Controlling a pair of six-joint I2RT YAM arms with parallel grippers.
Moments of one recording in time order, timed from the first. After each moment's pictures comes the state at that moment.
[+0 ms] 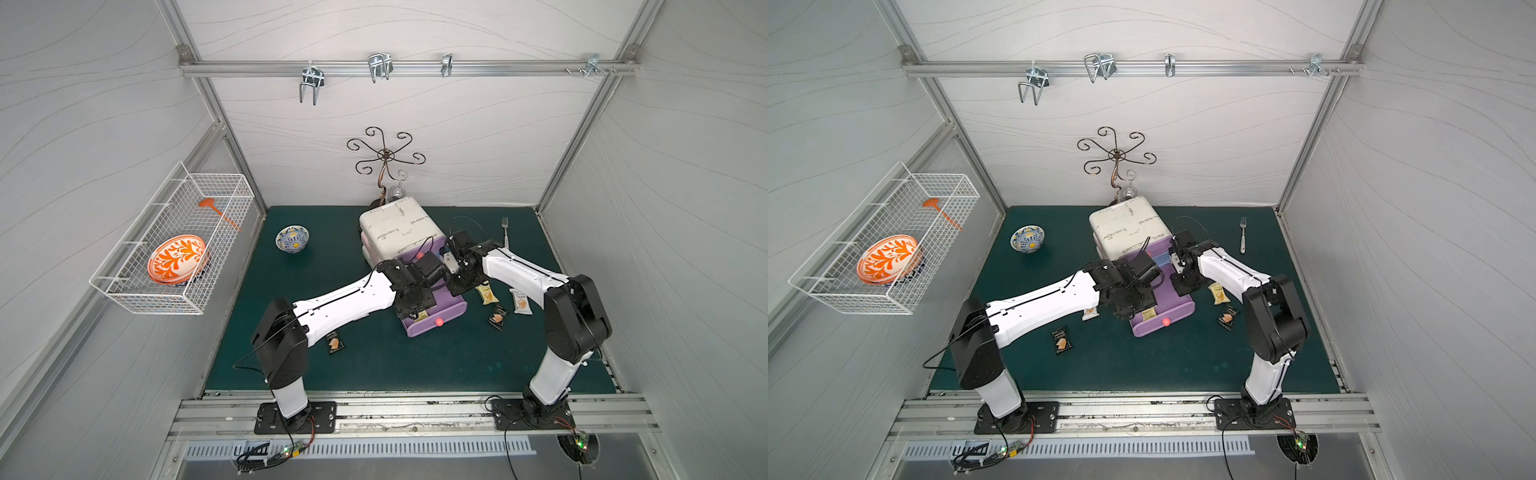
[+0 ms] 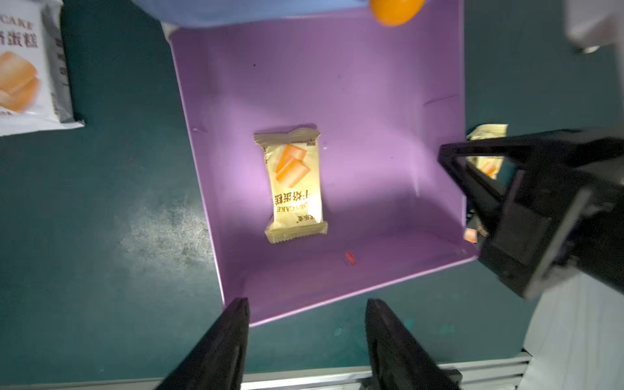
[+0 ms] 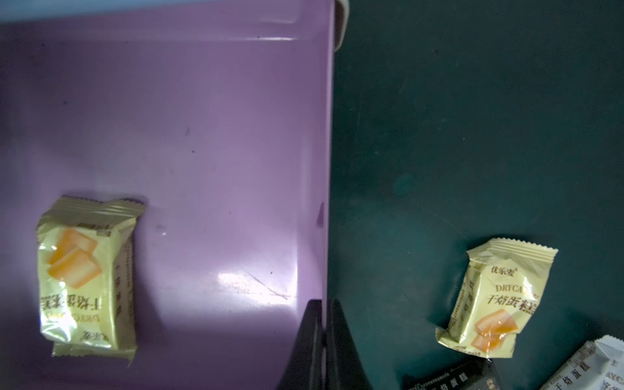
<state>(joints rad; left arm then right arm) -0.93 1.77 1.49 -0.98 -0.09 -1.25 0.53 1.77 1.30 -0.85 -0.02 0.01</state>
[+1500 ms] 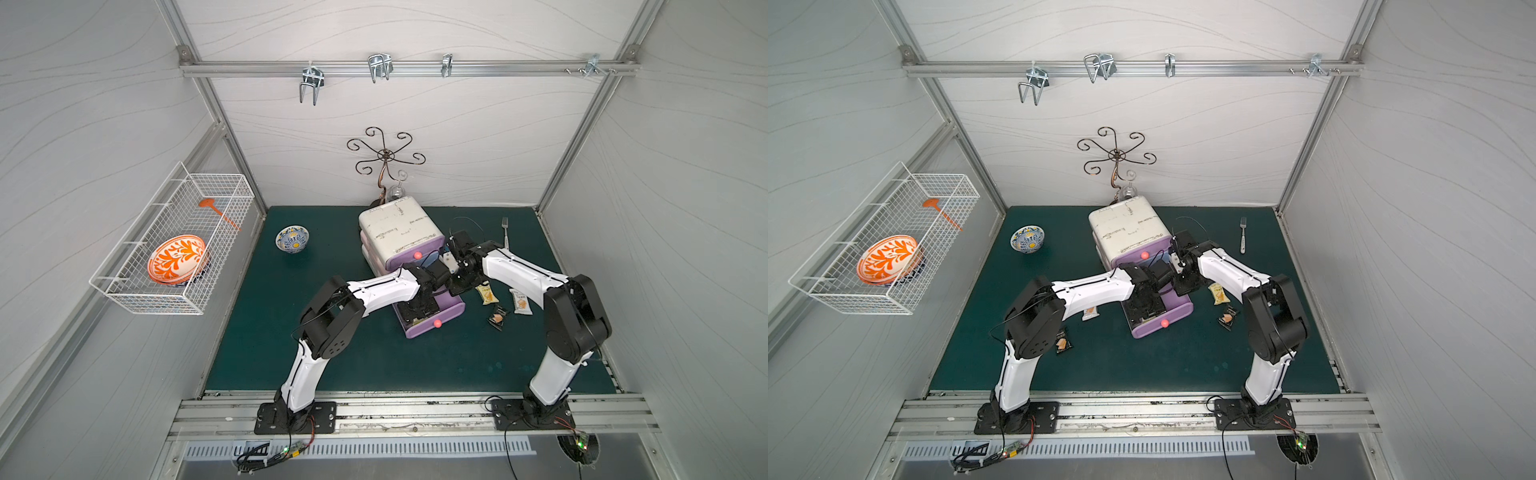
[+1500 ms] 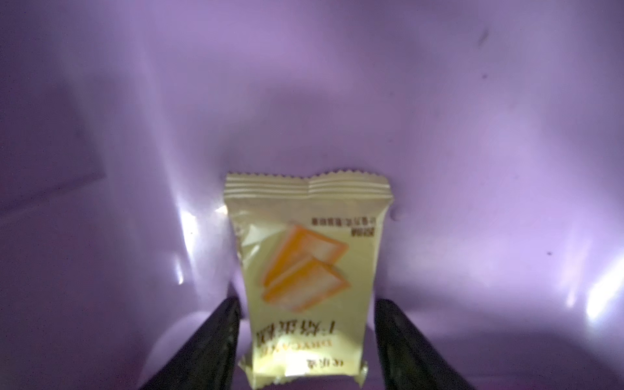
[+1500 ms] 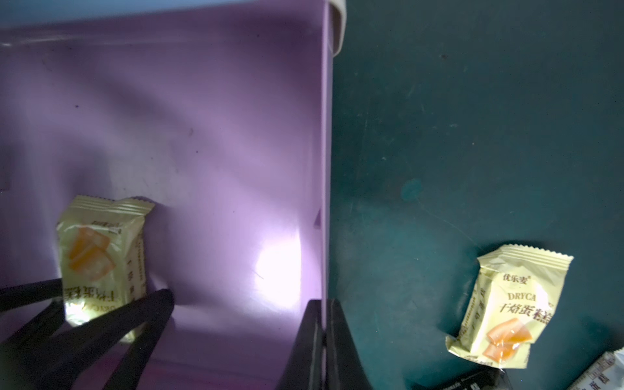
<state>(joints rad) -0.87 2.08 1.57 -0.92 0.00 -1.26 0.53 1.77 1.29 -0.83 -0.04 0.03</state>
